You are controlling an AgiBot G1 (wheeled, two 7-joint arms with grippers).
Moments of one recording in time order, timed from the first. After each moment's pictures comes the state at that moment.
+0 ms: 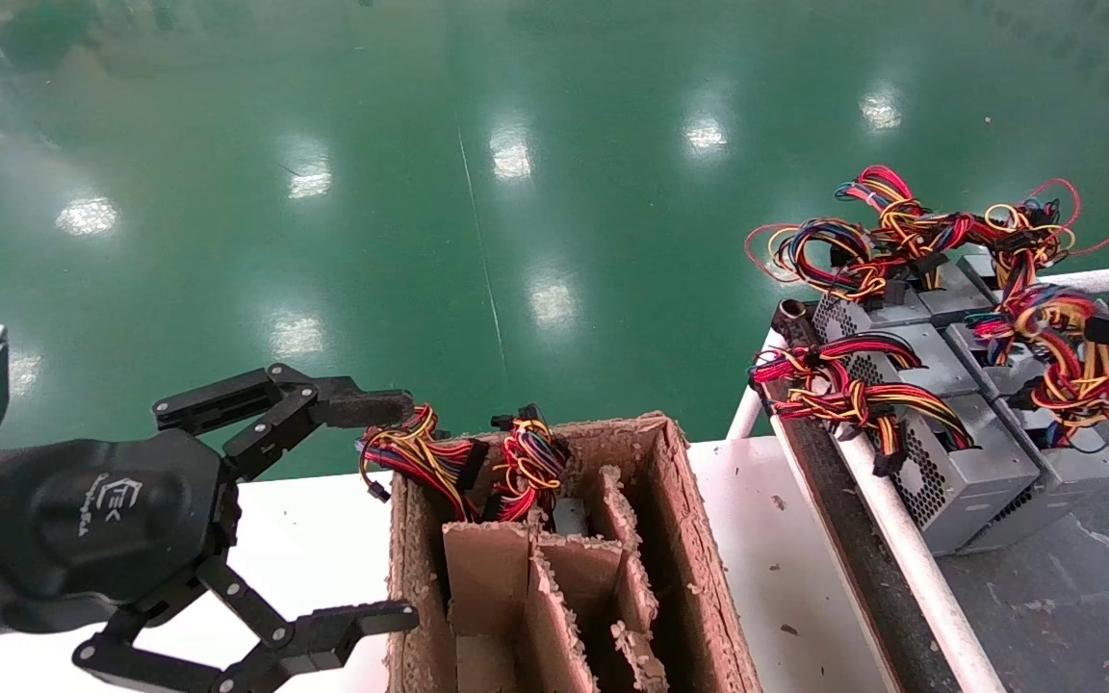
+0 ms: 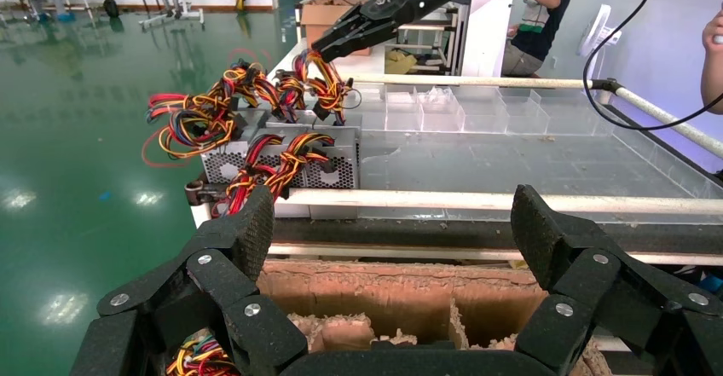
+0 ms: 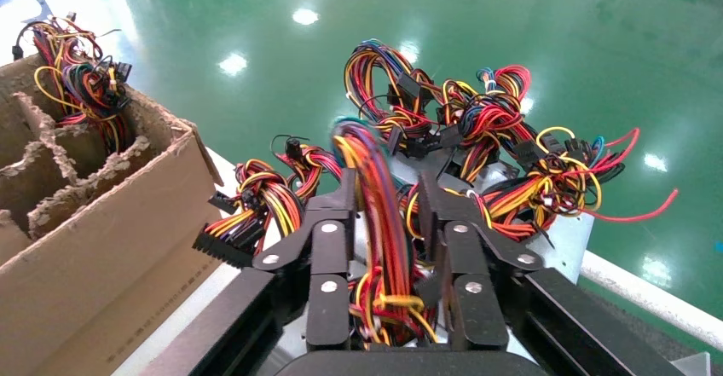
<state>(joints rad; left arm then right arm) -1.08 0.60 0.32 -1.28 0.71 1.48 -0.17 1.47 -0.40 -0.36 0.51 -1.06 -1.54 -0.02</state>
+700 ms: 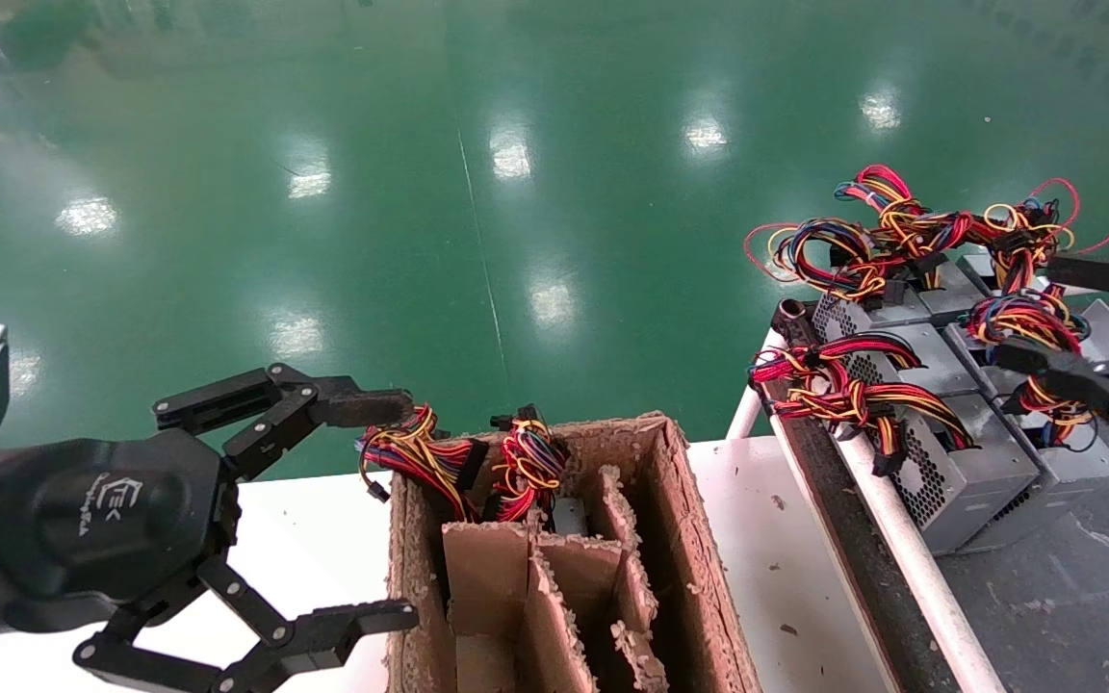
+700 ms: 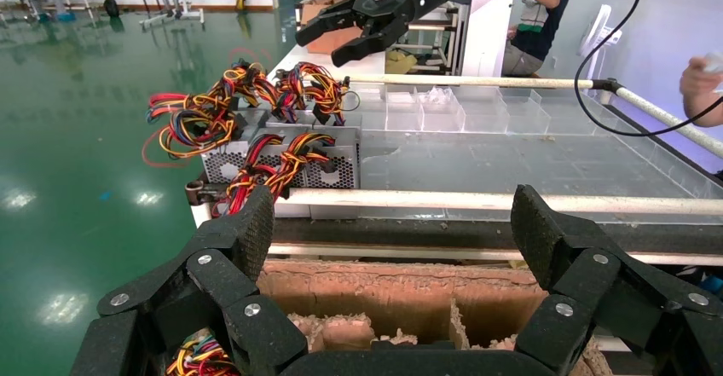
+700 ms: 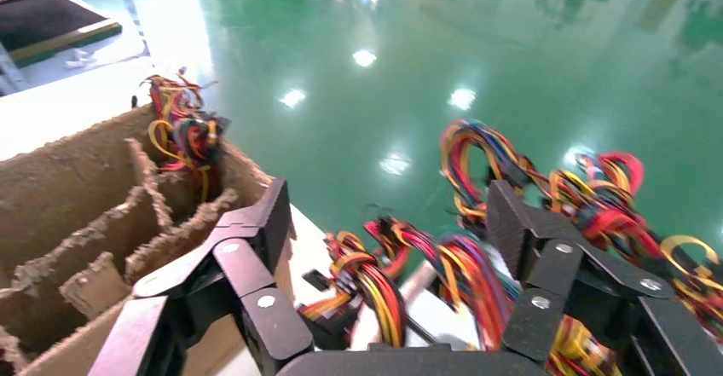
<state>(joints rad) -1.08 0.60 0.32 -1.28 0.70 1.48 -0.17 1.39 -0.45 -0.34 0.68 -0.97 -1.55 0.03</state>
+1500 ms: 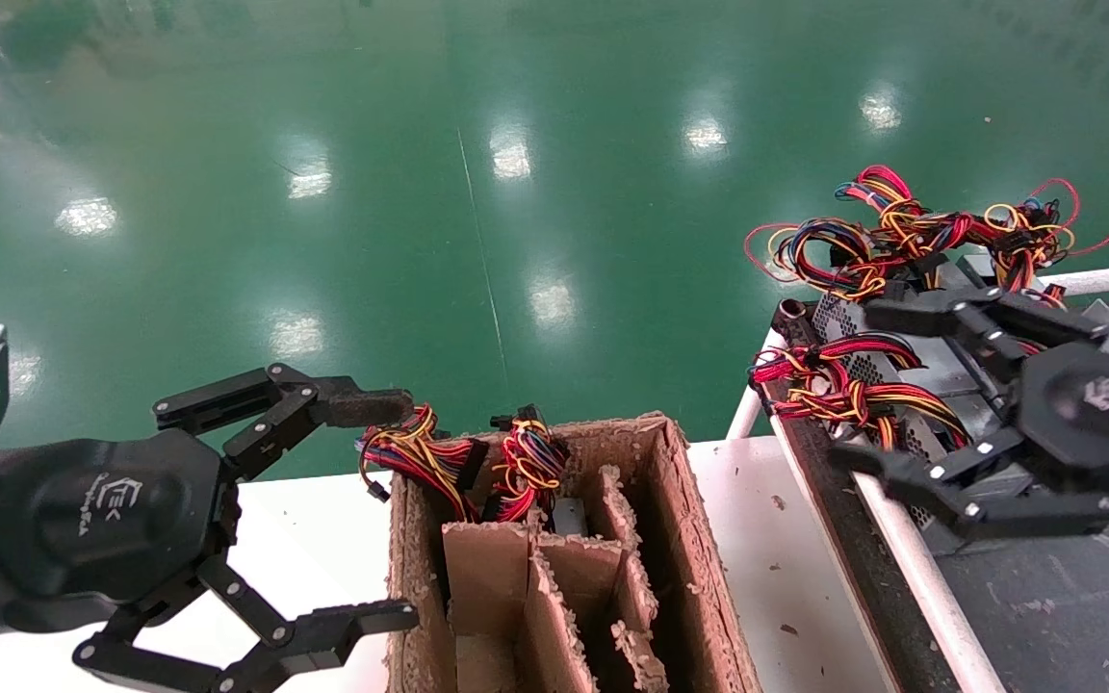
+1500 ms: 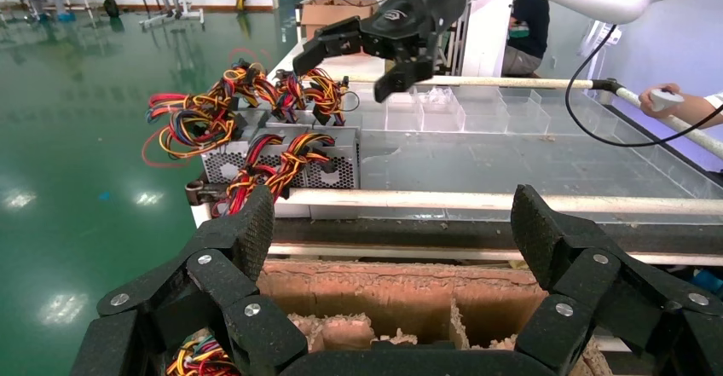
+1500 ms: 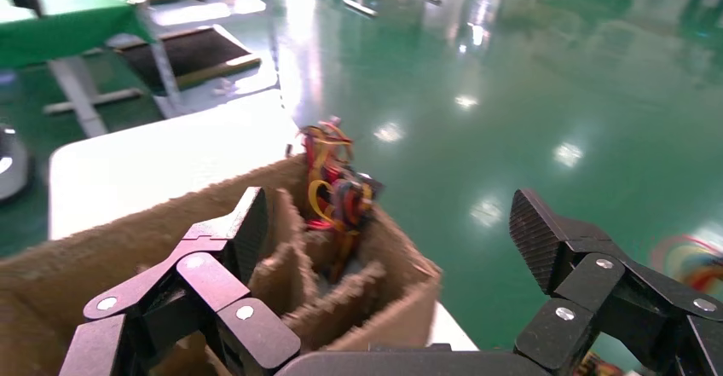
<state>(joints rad) -1.08 0.60 0.32 -1.28 0.70 1.48 -0.17 1.22 -0.53 -0.31 1.00 -0.85 -1.52 0.11</state>
